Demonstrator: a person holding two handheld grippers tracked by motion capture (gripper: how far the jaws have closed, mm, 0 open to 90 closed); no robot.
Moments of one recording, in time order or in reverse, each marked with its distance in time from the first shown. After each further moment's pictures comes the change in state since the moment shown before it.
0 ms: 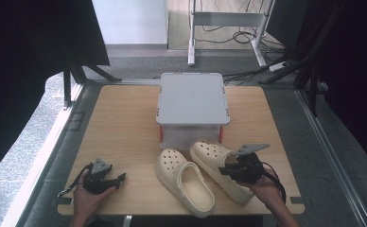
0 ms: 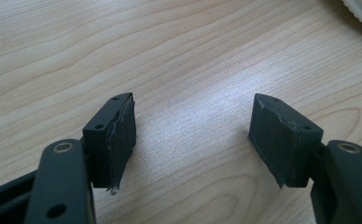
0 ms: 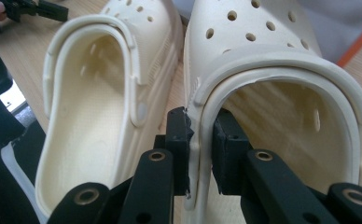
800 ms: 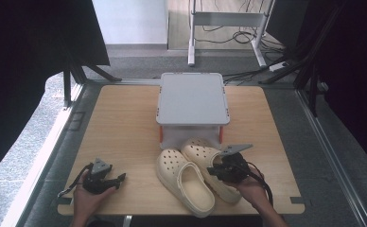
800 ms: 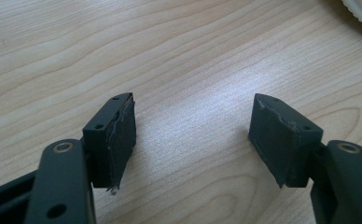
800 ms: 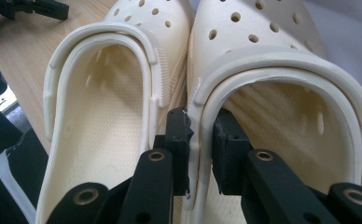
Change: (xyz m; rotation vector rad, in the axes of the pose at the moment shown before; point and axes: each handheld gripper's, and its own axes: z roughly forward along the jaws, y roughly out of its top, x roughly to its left) left arm 0.000 0.000 0.000 0.000 0.000 0.001; right arm 0.021 0.012 0.029 0.023 -0.014 -0.017
